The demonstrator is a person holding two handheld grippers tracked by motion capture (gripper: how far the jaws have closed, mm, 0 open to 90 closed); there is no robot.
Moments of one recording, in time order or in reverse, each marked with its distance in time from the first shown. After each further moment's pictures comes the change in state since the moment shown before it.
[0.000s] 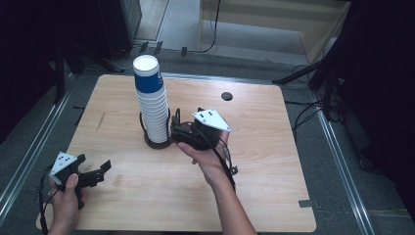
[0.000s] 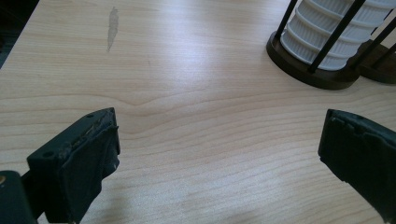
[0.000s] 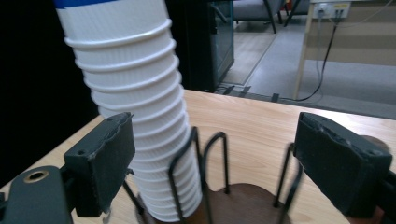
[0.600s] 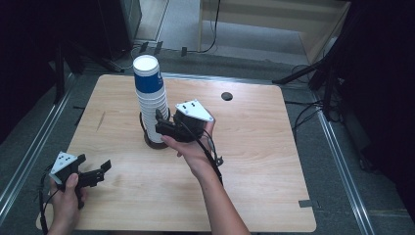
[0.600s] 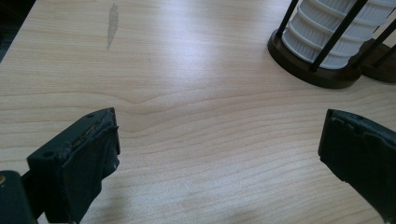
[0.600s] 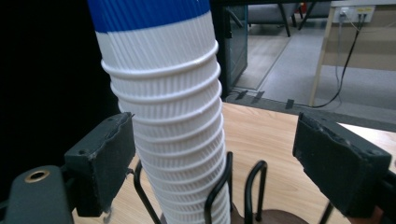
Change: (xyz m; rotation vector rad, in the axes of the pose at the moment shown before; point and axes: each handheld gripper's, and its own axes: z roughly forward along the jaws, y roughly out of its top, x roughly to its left) left arm 0.000 0.000 0.001 0.006 -0.002 -0.005; right arm 0.025 0.013 0.025 -0.009 0.047 -0.006
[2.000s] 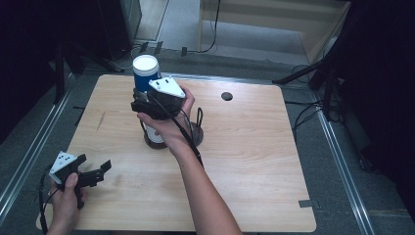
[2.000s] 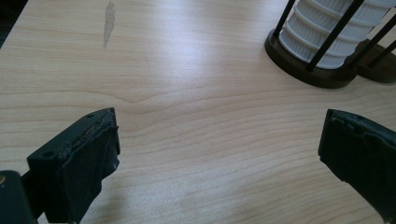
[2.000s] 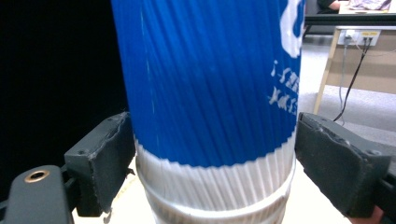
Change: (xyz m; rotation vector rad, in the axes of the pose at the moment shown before) left arm 0.002 0.000 0.000 -0.002 -0.022 -0.008; right arm 0.036 0.040 0.053 -0.039 -0.008 -0.042
